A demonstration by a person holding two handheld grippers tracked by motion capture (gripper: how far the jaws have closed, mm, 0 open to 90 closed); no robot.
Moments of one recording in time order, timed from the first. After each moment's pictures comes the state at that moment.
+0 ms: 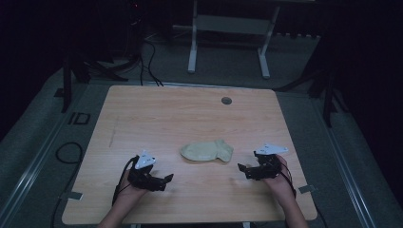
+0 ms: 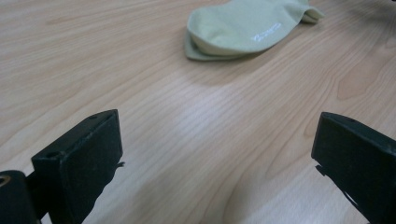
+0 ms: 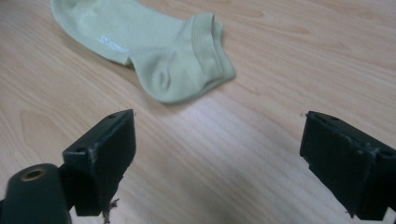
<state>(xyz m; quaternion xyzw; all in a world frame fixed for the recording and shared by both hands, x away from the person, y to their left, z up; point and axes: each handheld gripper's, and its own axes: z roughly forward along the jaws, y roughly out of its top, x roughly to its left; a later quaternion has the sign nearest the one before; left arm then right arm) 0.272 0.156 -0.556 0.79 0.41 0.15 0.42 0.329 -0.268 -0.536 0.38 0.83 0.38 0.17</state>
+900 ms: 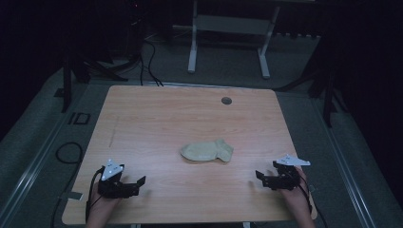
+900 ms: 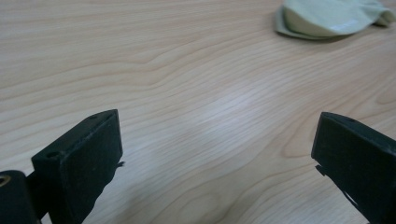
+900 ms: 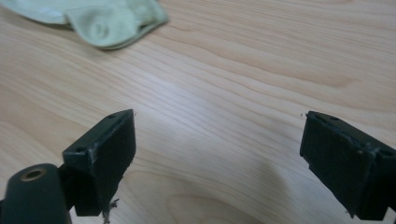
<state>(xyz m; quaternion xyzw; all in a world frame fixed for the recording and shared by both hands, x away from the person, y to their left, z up) 0.238 0.232 -0.568 0.72 0.51 0.20 0.42 0.300 -0.327 -0.553 0.46 0.78 0.37 0.18</state>
